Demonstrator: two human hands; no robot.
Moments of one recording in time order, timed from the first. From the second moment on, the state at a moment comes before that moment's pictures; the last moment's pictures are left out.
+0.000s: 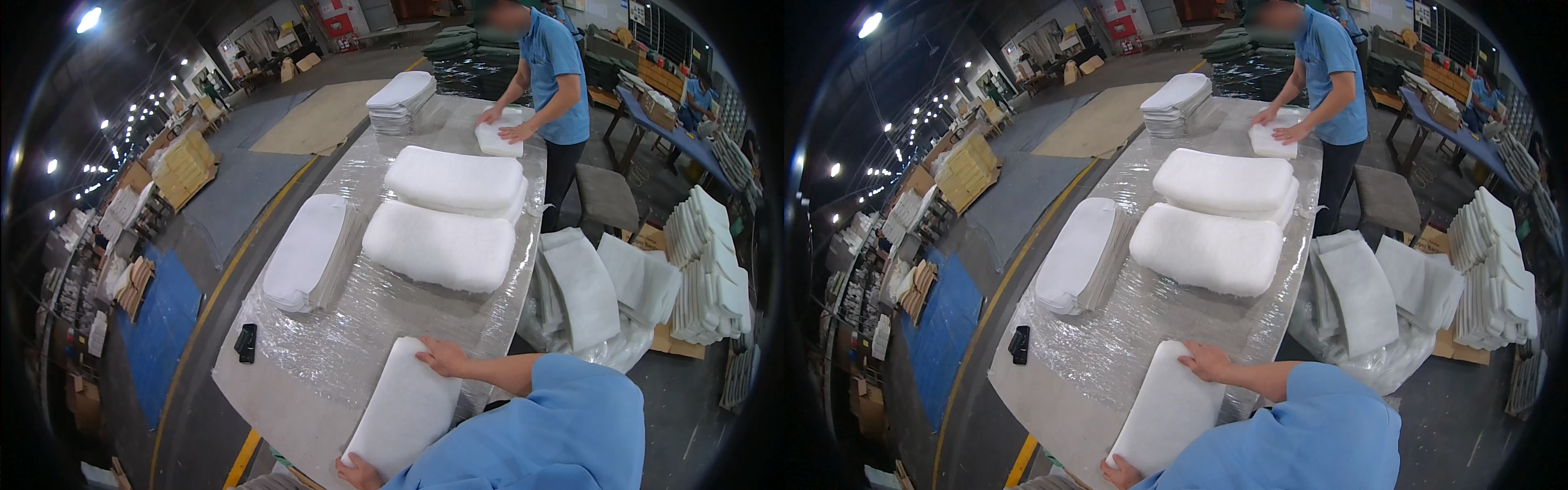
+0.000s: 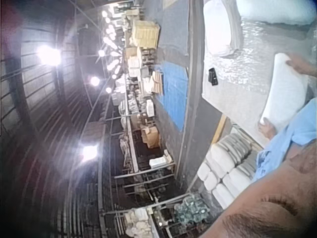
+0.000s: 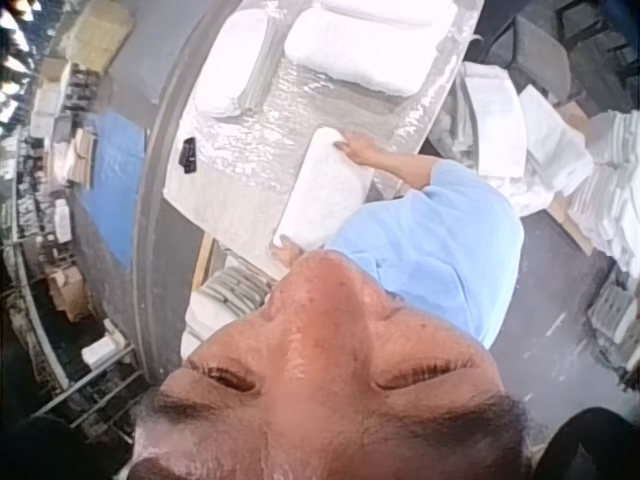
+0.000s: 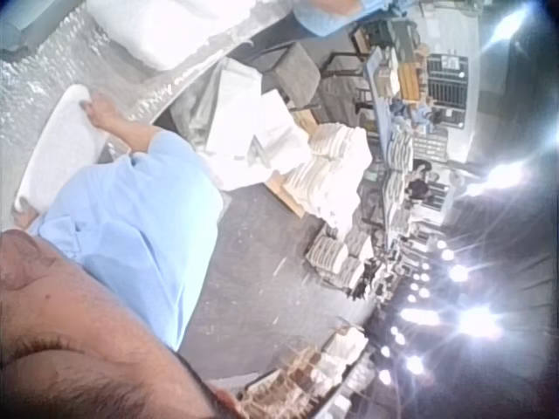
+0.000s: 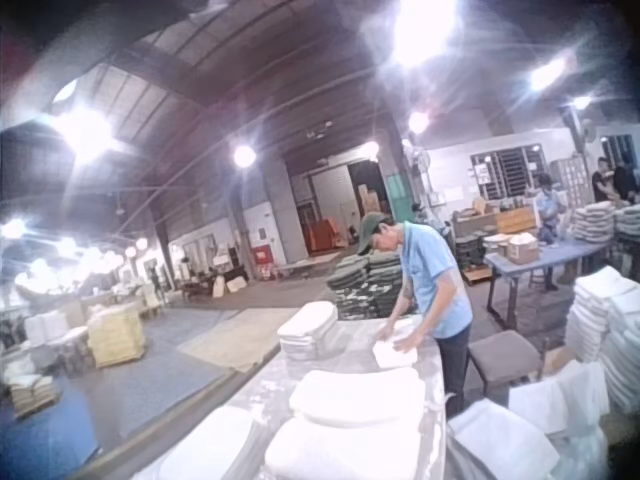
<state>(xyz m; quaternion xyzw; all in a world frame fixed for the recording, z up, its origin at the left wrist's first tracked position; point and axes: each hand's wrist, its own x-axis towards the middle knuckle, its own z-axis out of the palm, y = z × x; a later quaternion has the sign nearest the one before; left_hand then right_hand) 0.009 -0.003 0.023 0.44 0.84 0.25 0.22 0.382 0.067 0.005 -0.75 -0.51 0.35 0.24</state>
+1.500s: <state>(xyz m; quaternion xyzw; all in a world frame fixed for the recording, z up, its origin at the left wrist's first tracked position) 0.011 -0.008 0.022 0.43 0.83 0.30 0.20 0.382 0.062 0.009 -0.74 -0.51 0.35 0.26</state>
